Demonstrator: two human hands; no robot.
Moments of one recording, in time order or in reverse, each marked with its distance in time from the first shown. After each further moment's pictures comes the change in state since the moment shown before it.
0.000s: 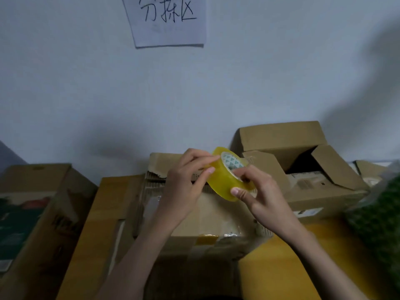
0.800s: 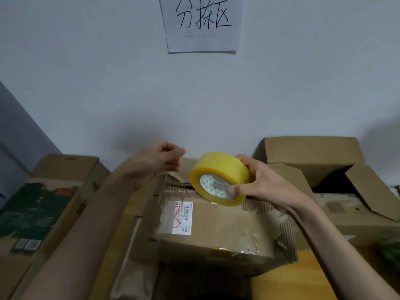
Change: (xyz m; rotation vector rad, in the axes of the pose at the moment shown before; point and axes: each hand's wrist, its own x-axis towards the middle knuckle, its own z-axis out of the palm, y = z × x) left_hand 0.048 -0.042 -0.099 -0.535 -0.128 -0.918; right_hand 0.082 -0.012 0.004 0.480 -0.495 0.294
